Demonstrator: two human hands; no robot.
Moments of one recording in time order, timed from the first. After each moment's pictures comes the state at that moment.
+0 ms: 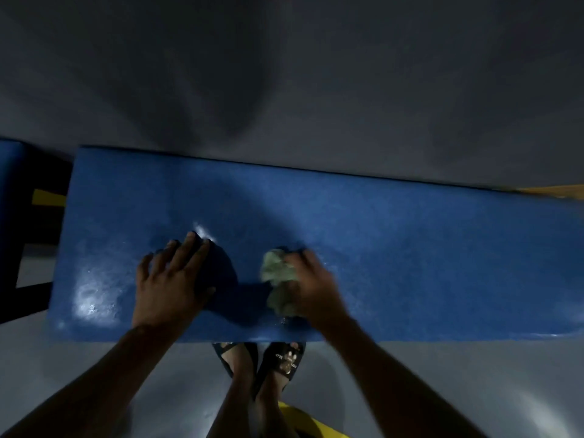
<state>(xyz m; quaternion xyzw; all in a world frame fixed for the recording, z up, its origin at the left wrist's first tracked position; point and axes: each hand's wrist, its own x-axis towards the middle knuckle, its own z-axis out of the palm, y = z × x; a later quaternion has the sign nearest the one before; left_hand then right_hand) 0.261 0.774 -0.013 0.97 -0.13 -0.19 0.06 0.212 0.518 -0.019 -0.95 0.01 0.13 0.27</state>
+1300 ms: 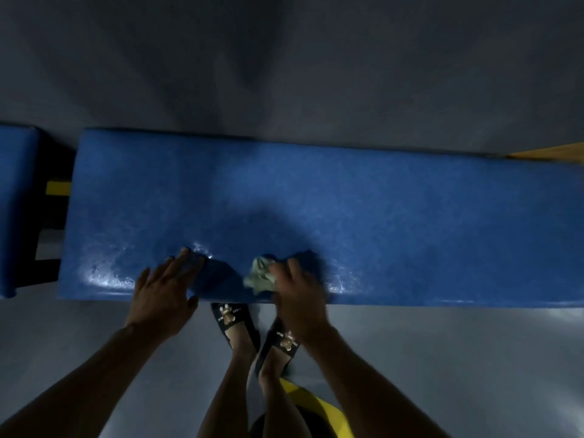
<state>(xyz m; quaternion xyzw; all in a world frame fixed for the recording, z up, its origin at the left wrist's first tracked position) 0.188 0.772 0.001 0.95 -0.12 -0.29 0.04 0.129 0.521 -0.008 -0.96 0.03 0.11 0.25</state>
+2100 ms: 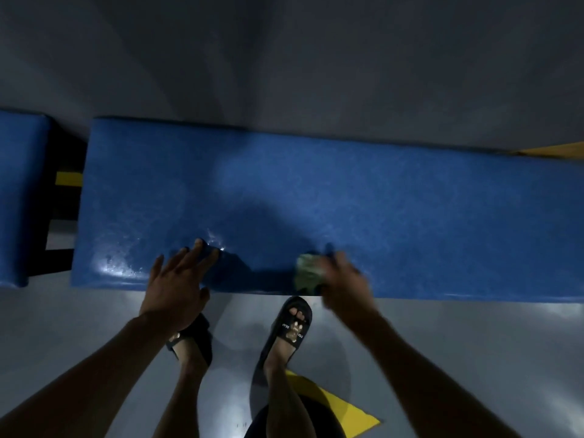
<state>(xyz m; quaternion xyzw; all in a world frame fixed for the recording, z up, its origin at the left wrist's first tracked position) 0.191 0.778 0.004 0.94 -0.13 -0.30 0.05 0.123 0.472 0.002 -0.96 0.07 0.16 0.24</state>
